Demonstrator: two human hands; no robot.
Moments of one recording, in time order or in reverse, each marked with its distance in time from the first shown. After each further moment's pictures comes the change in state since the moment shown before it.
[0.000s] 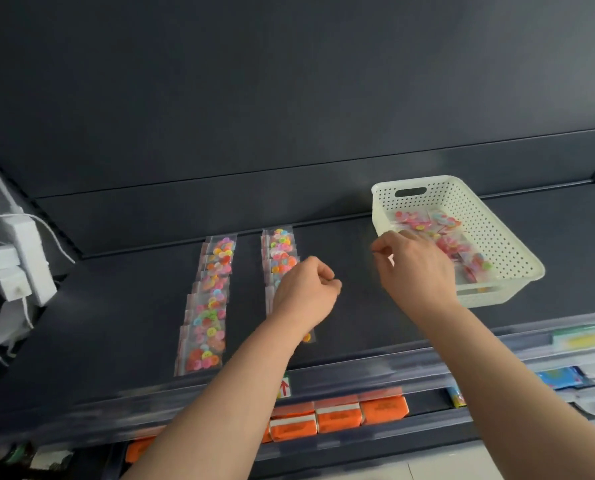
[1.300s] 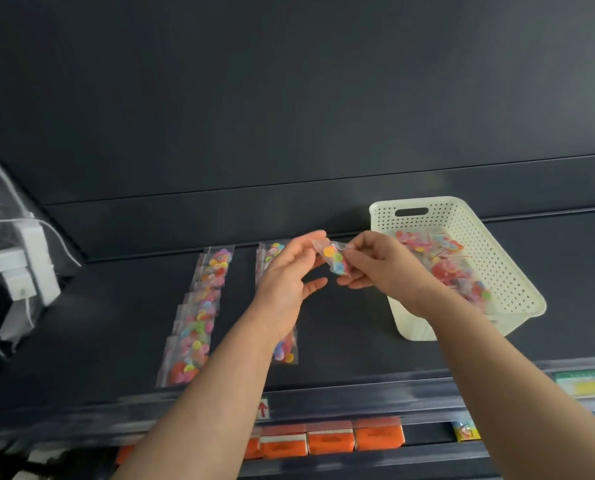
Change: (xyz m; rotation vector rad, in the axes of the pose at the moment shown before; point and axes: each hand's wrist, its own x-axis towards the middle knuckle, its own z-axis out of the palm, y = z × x) left_hand 0.015 0.032 -0.005 -0.939 -0.015 0.003; right_hand 0.047 0.008 -0.013 1.013 -0.552 0.131
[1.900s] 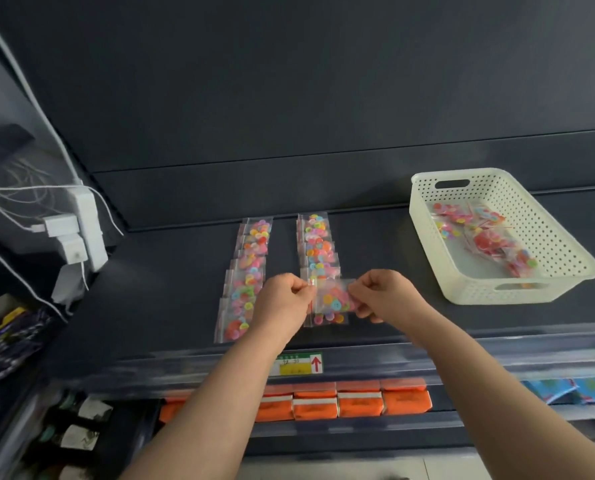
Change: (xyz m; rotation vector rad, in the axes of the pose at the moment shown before) left_hand -0.053 -0.031 -0.088 0.778 0.232 -0.151; right_hand -0.035 0.041 0.094 -0.287 0.049 0.268
